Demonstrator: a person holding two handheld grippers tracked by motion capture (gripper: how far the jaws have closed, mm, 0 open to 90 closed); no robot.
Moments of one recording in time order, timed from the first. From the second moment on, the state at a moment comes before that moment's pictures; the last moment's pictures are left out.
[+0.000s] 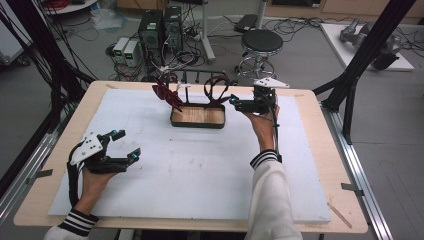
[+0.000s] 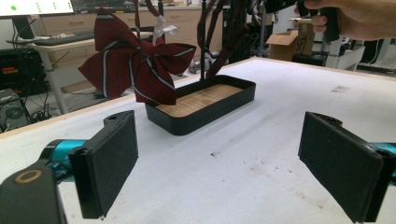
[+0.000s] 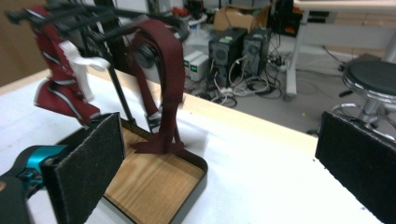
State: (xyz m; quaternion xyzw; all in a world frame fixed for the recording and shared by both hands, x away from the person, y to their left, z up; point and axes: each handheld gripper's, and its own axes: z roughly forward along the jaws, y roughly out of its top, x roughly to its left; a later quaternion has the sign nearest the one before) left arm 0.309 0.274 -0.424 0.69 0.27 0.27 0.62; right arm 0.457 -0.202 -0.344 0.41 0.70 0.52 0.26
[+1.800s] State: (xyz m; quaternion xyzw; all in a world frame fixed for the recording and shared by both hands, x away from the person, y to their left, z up) left arm 0.278 0.282 -0.436 0.67 0.29 0.30 0.62; right arm 0.272 -0.280 -0.422 0.34 0.65 0.59 0.35
